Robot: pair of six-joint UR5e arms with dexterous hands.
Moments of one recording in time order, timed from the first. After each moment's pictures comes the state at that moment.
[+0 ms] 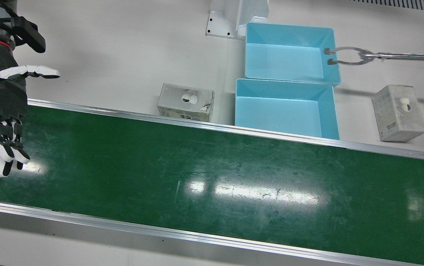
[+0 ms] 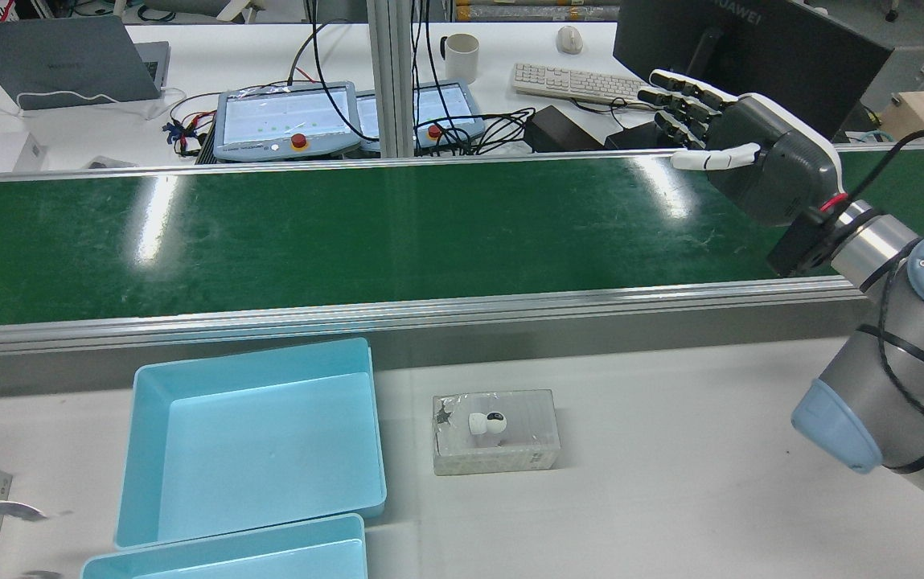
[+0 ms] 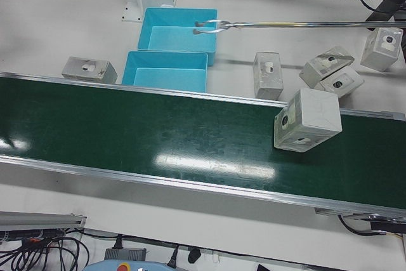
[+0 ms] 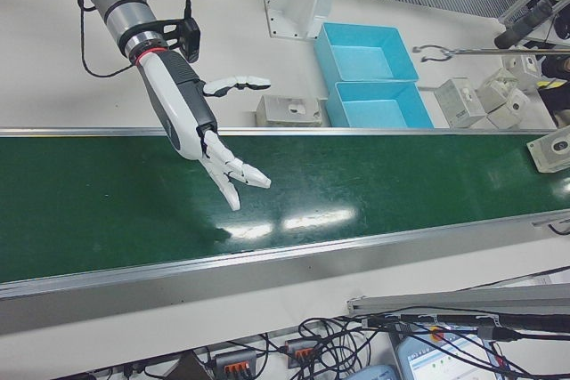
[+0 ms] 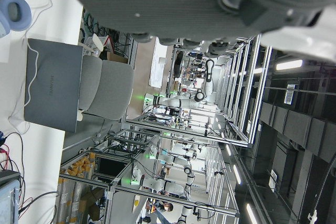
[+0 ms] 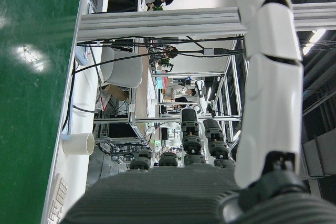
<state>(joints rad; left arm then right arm) -1.81 -1.79 -1.75 0.44 1.92 -0.15 1.00 -1.32 1.97 -3.49 -1.32 -0.06</state>
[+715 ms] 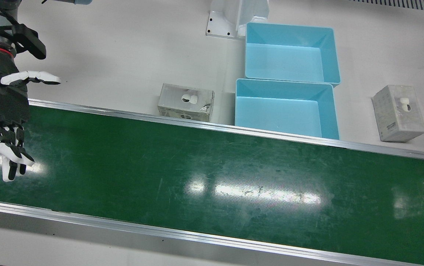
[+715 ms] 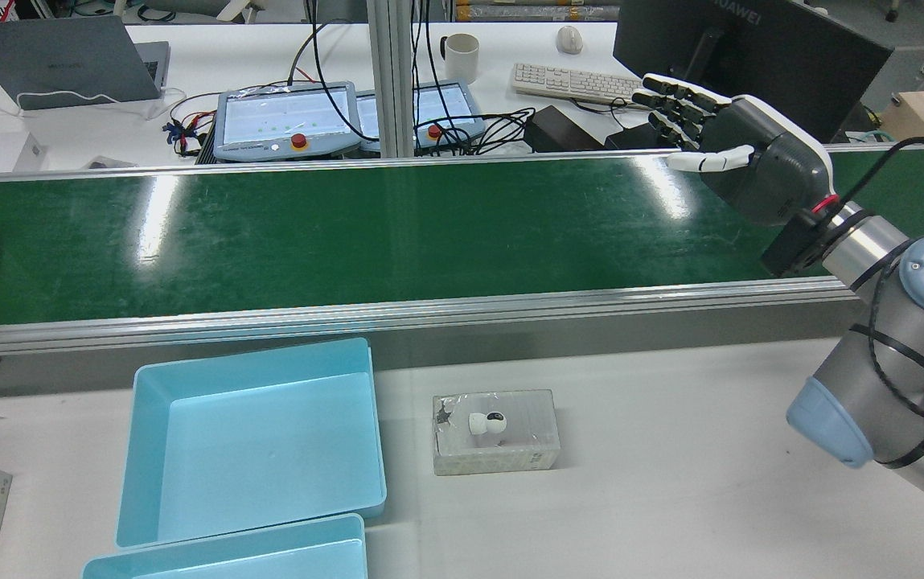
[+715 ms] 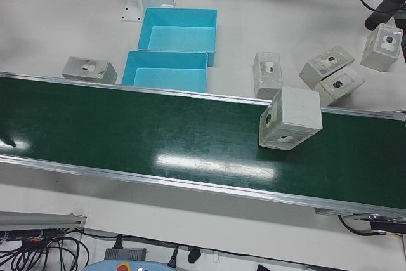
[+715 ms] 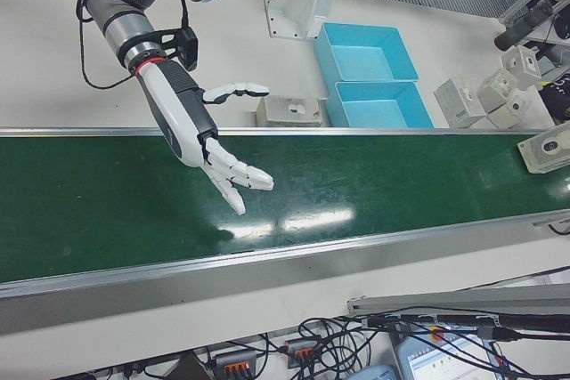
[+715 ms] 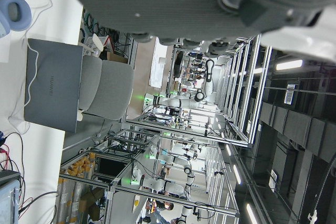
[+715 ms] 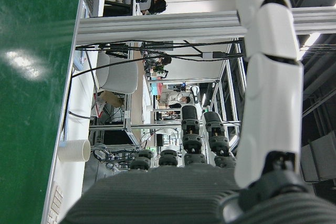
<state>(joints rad) -1.81 -1.79 -1.75 0.44 1.92 -0.15 1.00 -1.32 1.92 -3.41 -1.33 -0.06</state>
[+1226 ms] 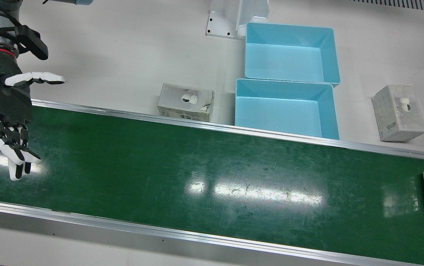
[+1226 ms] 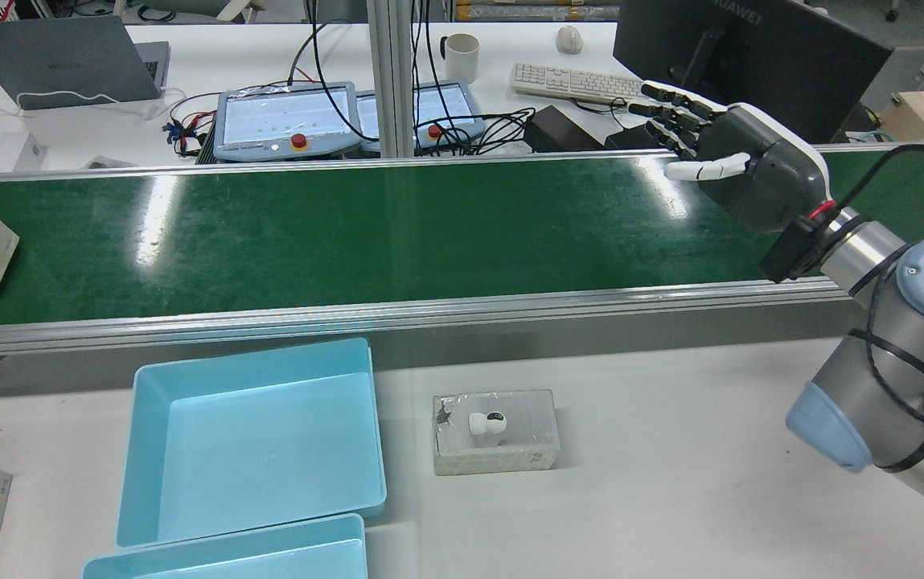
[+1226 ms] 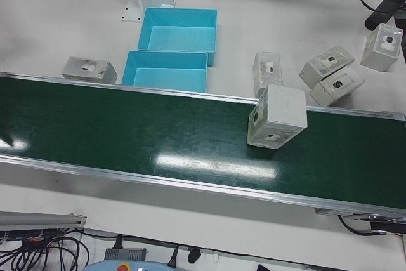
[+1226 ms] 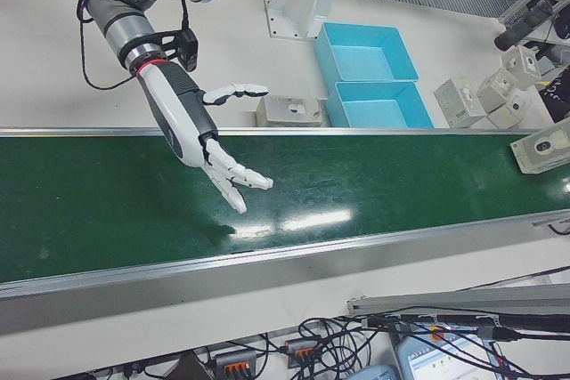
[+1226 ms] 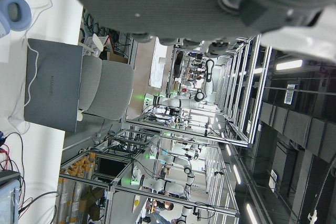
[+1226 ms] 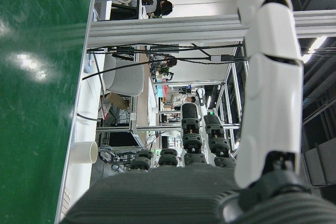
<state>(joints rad) -1.81 -1.79 -1.75 0.44 1.92 -0.15 0.99 -1.33 1.92 -3.41 -1.34 -0.07</state>
